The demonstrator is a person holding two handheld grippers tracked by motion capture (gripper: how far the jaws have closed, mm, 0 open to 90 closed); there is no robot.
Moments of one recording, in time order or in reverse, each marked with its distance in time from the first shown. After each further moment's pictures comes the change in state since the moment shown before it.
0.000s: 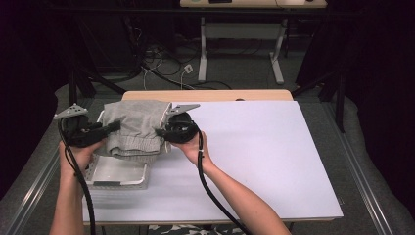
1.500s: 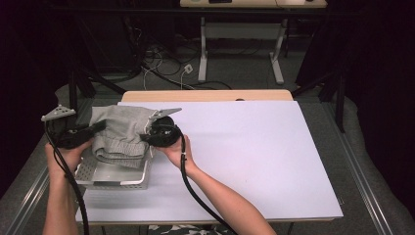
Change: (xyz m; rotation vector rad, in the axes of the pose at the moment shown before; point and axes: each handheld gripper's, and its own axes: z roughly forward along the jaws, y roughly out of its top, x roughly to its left) left arm 0.016 -0.005 -0.020 -0.003 0.118 -0.012; right arm 0.023 0.001 0.045 0.025 0.050 0.033
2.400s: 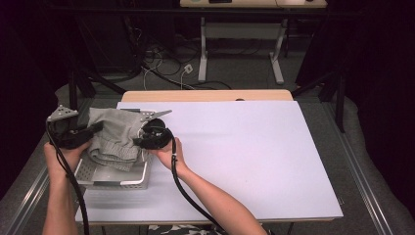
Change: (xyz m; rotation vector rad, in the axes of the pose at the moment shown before) left arm -0.001 -0.002 0.006 0.049 0.094 0.053; right arm 0.007 -0.004 0.031 0.064 0.020 0.053
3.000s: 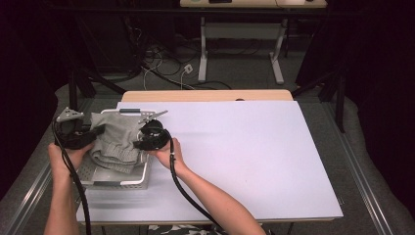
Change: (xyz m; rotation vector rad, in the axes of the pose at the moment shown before) left arm 0.005 -0.008 0.015 0.067 0.025 0.008; right arm -0.004 -0.002 0.013 0.076 -0.004 -0.002
